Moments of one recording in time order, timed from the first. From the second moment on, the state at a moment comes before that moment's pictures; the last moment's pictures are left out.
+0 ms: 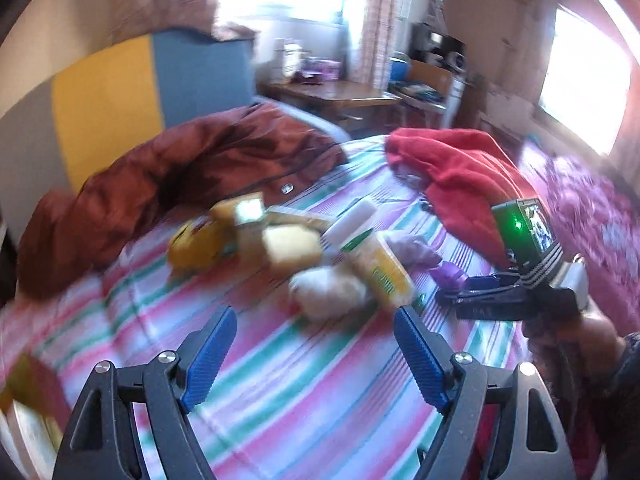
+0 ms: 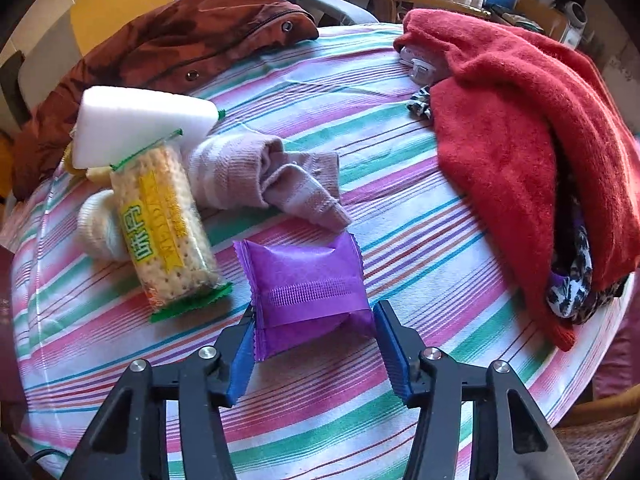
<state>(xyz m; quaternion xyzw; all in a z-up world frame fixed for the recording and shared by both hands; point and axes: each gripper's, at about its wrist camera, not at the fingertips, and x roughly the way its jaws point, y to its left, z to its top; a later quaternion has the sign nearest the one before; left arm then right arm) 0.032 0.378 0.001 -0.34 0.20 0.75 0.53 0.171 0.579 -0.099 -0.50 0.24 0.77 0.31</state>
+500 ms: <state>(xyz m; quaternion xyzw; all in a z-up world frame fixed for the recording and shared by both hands) 0.016 0.505 -0.037 -0.32 0.30 0.69 0.57 0.168 0.575 -0.090 -0.47 0.25 0.80 0.29</state>
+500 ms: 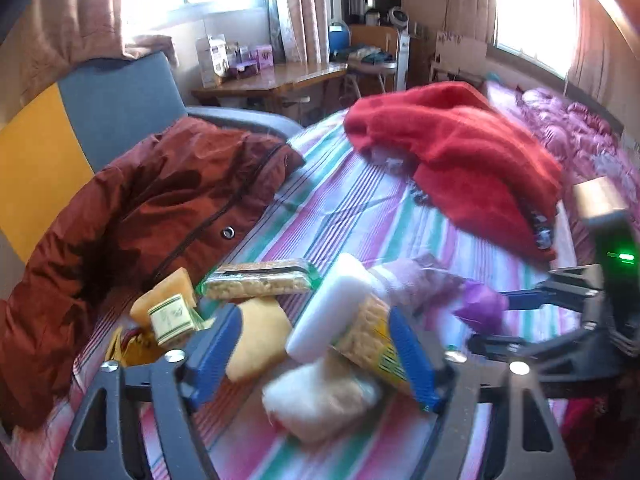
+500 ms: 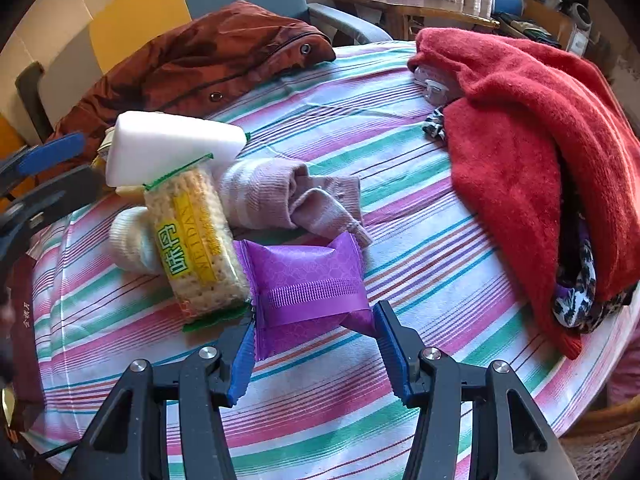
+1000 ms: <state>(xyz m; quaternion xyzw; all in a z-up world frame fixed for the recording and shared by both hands) 0.006 0.476 -0.035 -0.36 0.20 0.70 0.58 0.168 0.571 -0.084 -0.45 0.23 0.81 0.29</state>
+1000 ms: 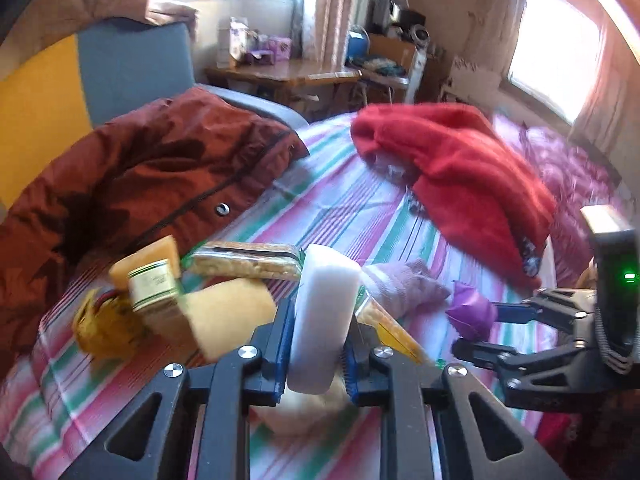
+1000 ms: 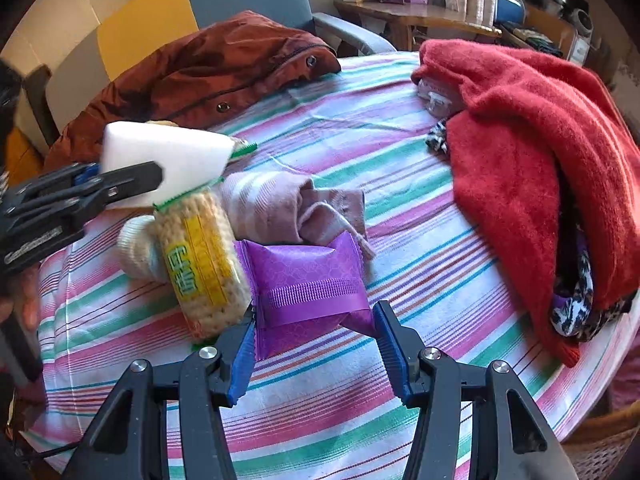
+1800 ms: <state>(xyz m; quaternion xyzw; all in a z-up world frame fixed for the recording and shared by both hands) -0.020 0.195 0.004 -0.40 0.03 0.83 0.39 0.119 0.453 -0.033 -0.41 0.17 0.89 0.11</state>
